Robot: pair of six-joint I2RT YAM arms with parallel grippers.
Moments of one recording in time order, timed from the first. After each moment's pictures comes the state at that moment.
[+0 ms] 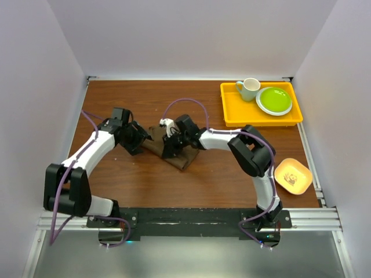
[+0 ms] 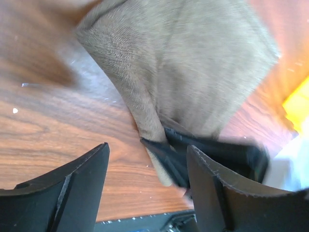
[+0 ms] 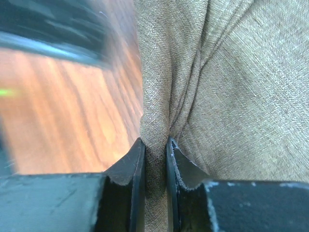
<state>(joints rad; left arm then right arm) -0.18 1.42 0.92 -0.61 0.19 -1.03 0.81 2.07 1.29 0.01 -0.47 0.13</state>
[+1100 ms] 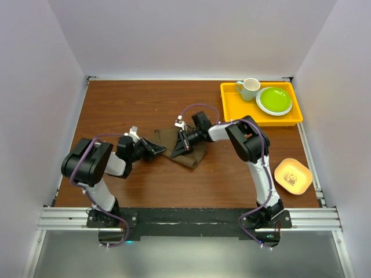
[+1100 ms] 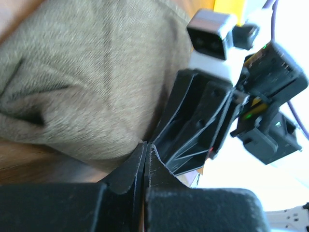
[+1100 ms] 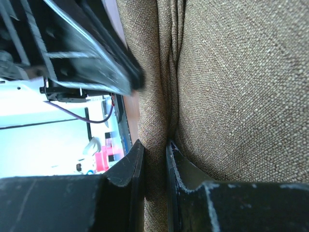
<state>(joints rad) -0.21 1.70 0.34 0.90 0.51 -1.17 0.56 2.31 1.34 0.07 -1.15 0.55</state>
